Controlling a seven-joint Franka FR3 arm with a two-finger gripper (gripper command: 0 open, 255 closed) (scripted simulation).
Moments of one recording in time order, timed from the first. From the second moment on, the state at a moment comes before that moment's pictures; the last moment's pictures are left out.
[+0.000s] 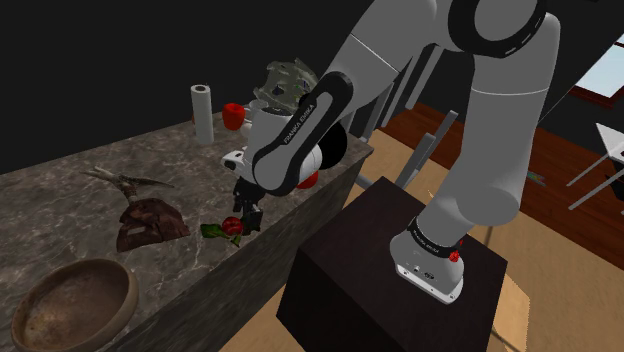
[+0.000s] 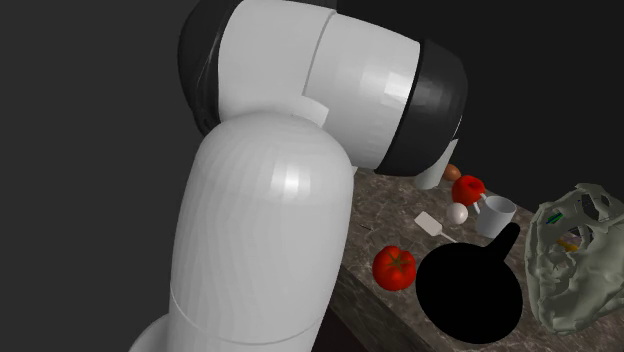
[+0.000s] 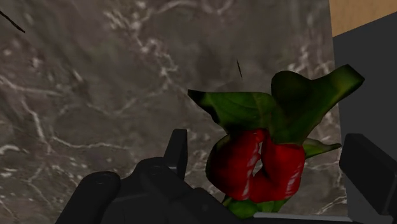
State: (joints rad) arm 0.24 0.41 0.39 -2.41 0.39 2.91 -0.99
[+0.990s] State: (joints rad) arm 0.23 0.35 0.40 -2.41 0.39 2.86 -0.98
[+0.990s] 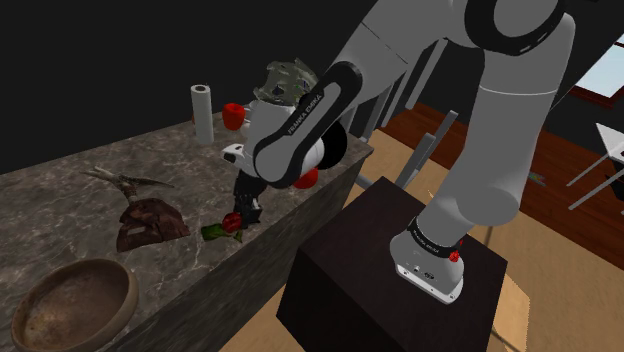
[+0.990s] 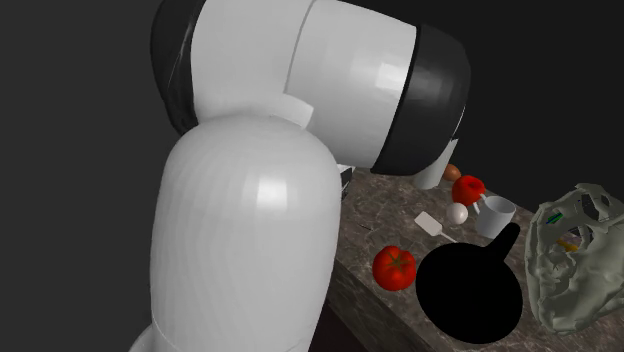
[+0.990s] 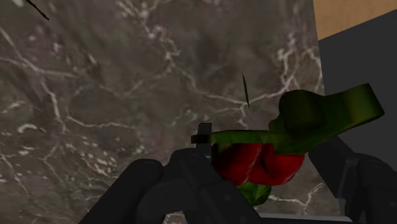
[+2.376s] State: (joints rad) arm 0.21 0.06 0.41 -2.42 0.41 2.58 -0.92
